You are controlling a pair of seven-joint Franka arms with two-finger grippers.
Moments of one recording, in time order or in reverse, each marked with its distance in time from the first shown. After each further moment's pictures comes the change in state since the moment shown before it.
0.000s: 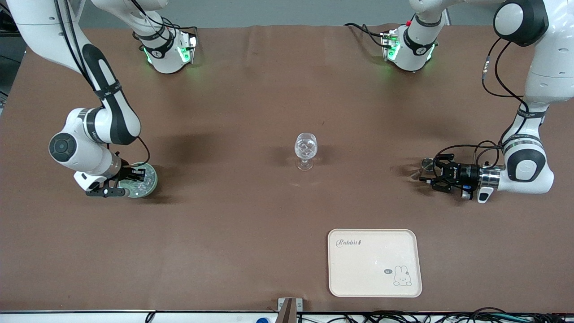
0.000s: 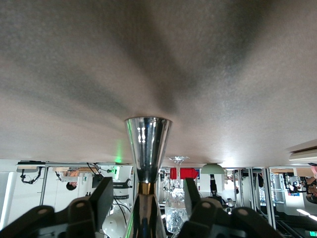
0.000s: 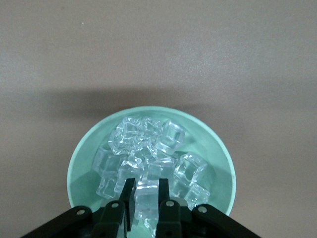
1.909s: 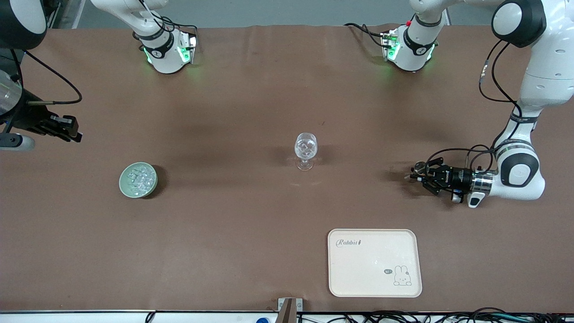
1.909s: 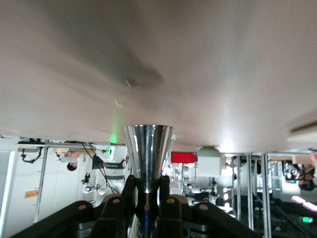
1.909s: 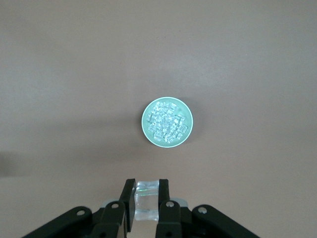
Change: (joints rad) left arm 0.006 0.009 -0.116 0.046 -0.028 -0.026 -0.119; right arm 0.039 -0.380 -0.008 0.429 -0.001 -0.761 0.089
